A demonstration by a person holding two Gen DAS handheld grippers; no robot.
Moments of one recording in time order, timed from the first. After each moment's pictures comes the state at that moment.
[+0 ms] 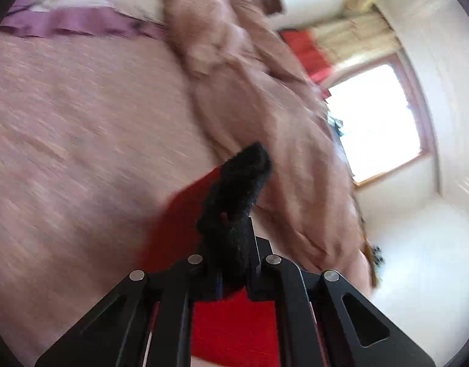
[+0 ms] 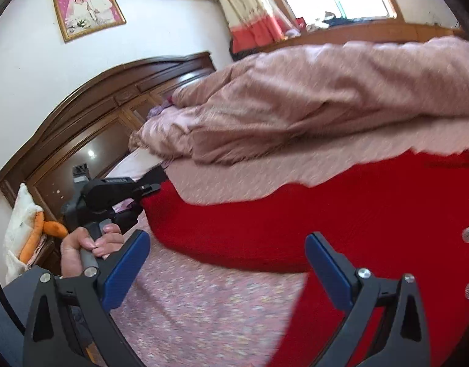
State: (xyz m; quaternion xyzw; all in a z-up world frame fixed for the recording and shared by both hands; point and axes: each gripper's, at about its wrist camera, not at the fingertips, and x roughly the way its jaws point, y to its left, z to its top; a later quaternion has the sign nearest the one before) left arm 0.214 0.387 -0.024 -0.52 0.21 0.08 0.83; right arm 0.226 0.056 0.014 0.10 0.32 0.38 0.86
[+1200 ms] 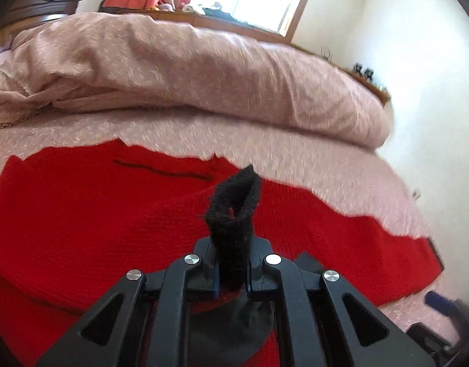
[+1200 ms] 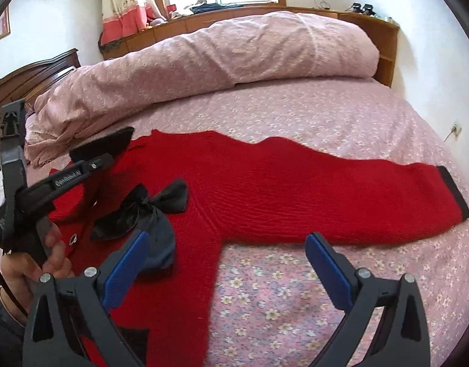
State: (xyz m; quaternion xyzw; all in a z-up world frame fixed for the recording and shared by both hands) left arm 0.357 -0.143 -0.025 -0.14 0.36 -0.03 0.92; right arm 0.285 -0.373 0.005 0.03 0.42 0.11 0.90
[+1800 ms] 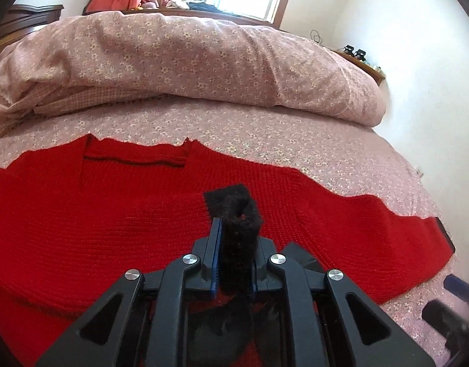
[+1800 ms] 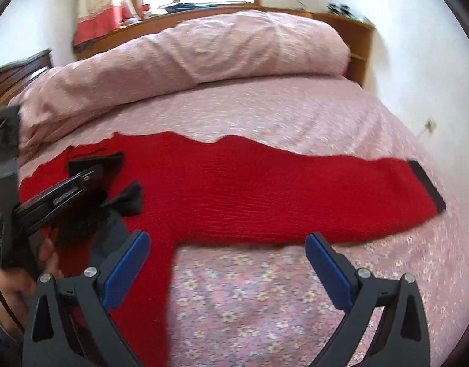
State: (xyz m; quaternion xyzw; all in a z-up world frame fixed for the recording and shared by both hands) left arm 0.366 -0.175 -0.040 -0.11 0.36 -0.05 0.93; right arm 0.290 -0.396 -0.002 0.03 0.43 0.03 0.90
